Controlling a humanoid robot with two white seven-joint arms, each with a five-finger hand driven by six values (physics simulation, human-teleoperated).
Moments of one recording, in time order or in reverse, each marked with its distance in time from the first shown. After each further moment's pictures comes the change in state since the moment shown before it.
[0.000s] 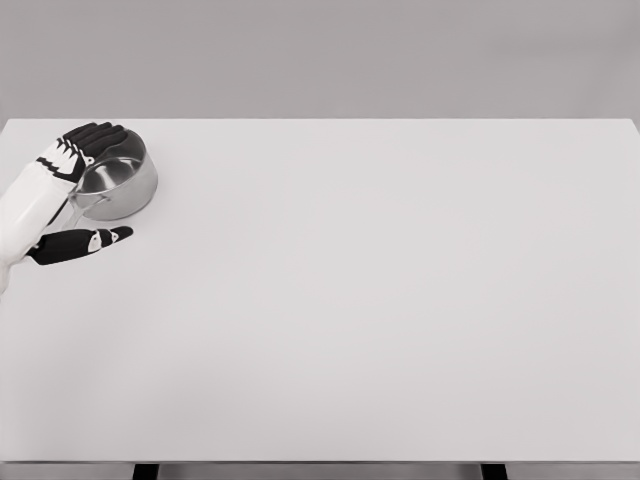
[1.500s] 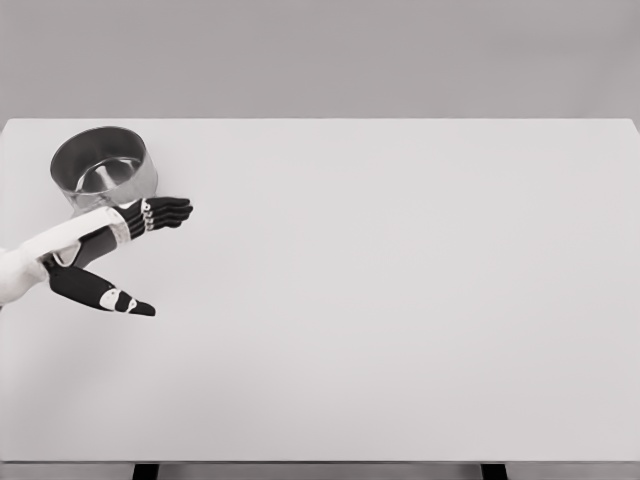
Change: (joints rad) left arm -0.107 0.401 -0.349 -0.013 0.980 0.462 -0.478; right arm 0.000 0.000 0.000 0.000 0.000 0.000 0.000
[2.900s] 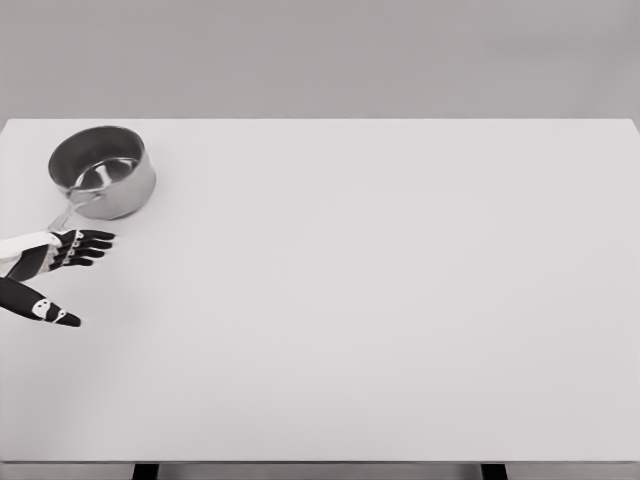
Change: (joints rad) left arm -0.008 0.212 -0.050 0.149 -0.029 0.261 0.000; right arm 0.000 0.000 0.000 0.000 0.000 0.000 0.000
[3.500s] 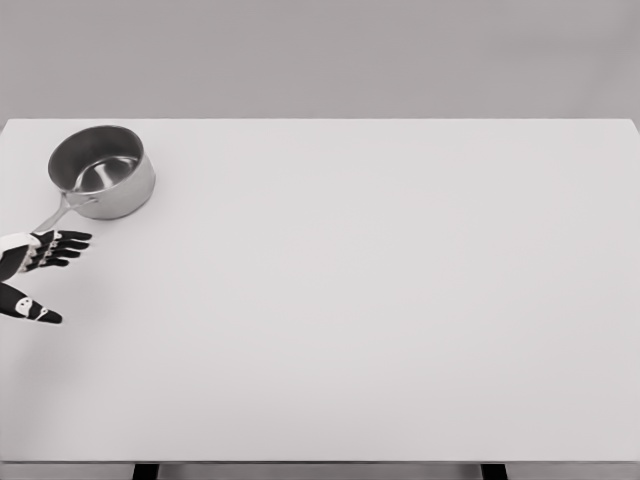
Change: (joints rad) left arm -0.005 -0.009 0.010 0.084 -0.061 0.000 0.000; right arm 0.000 0.000 0.000 -0.001 0.000 0.000 0.000
